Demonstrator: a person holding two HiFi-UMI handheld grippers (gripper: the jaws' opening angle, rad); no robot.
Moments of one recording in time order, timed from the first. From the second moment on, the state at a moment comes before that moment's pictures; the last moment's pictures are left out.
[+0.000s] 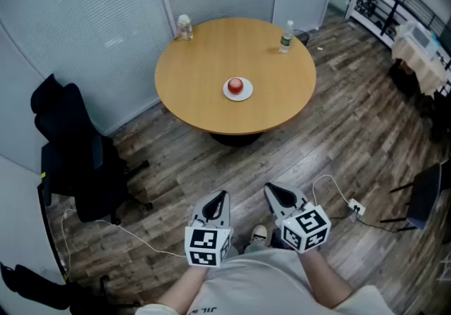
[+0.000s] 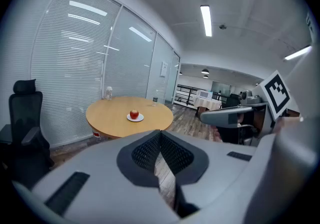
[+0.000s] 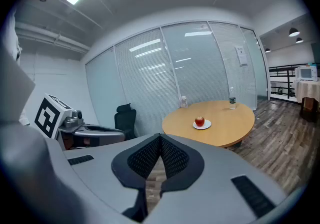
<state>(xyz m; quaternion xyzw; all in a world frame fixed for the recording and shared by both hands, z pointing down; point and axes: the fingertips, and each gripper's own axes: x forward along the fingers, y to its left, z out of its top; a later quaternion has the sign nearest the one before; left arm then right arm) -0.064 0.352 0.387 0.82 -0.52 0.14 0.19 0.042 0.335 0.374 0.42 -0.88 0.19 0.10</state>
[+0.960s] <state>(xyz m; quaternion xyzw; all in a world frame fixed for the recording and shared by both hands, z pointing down) -0.033 0.325 0.389 0.79 -0.56 0.13 0.20 0.094 0.312 0.374 0.40 -0.90 0.18 0.08</state>
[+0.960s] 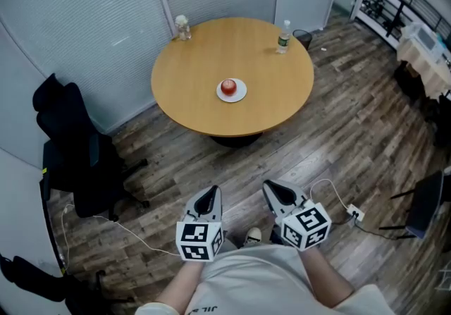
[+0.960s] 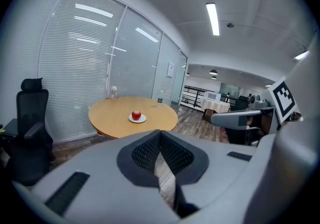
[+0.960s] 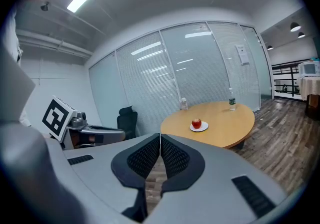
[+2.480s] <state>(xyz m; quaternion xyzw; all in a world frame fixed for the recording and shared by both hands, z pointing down) -0.086 0.011 0.409 0.84 -0.49 0.14 0.20 0.068 0.001 0.399 0.50 -0.84 0.22 0.08</state>
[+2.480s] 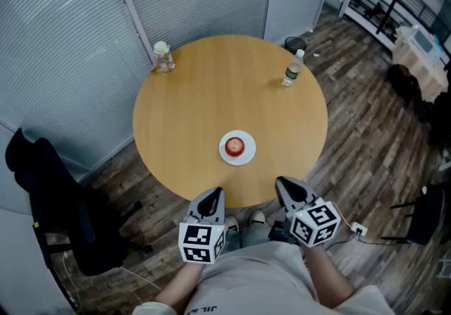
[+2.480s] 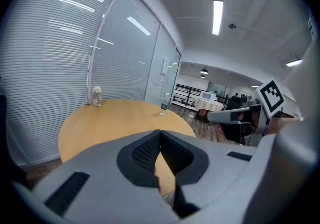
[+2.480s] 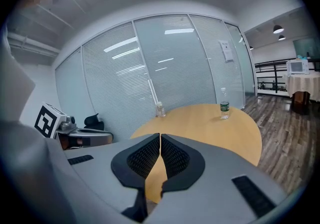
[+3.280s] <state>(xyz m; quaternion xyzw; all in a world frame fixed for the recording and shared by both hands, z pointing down) -0.060 -0.059 0.421 0.83 -0.49 0.14 0.22 0.086 -0.069 0.414 0.49 -0.84 0.22 0.12</state>
